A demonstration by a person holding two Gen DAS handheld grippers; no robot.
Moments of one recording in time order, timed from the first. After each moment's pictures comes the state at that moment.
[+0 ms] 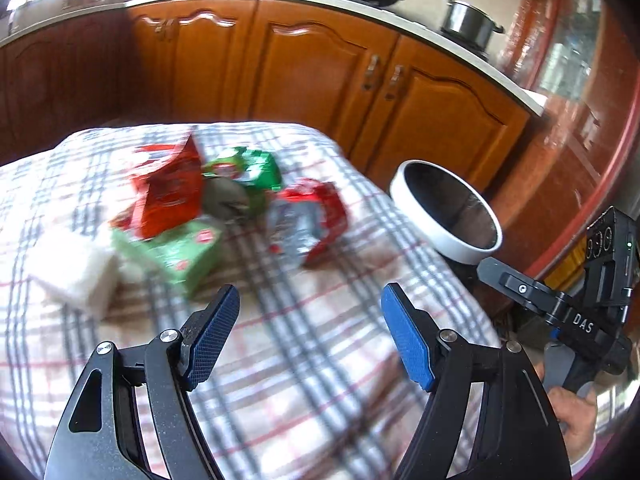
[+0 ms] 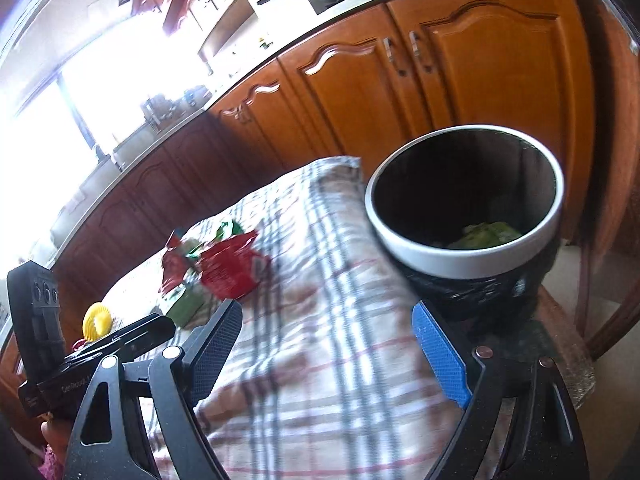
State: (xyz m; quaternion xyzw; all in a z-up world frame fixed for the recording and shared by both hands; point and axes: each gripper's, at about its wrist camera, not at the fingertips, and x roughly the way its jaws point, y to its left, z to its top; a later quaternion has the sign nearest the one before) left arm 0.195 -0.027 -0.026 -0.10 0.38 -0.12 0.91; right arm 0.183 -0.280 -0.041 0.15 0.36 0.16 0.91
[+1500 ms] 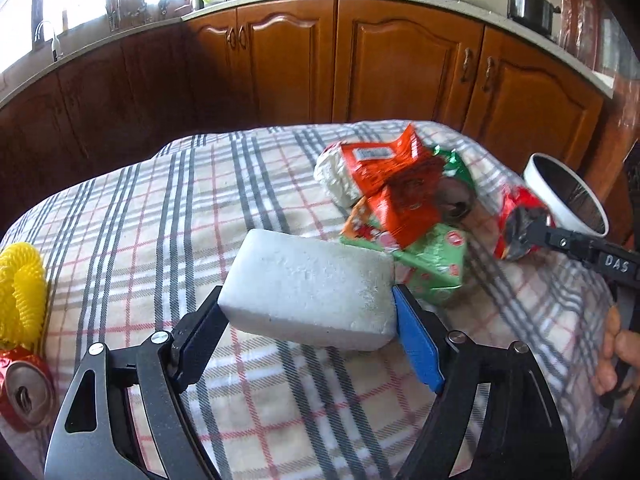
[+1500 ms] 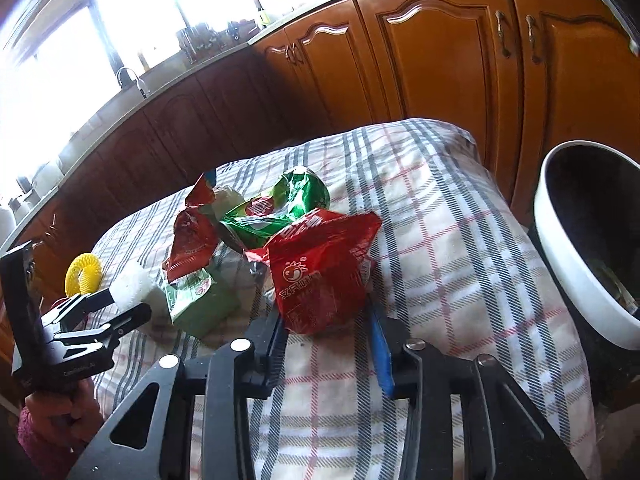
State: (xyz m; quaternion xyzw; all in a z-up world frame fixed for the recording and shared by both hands) left arm 0.207 0.094 -0.050 -0.02 0.38 -0.01 0.92; right arm 0.245 -0.160 -0.065 0.06 0.40 0.22 0.89
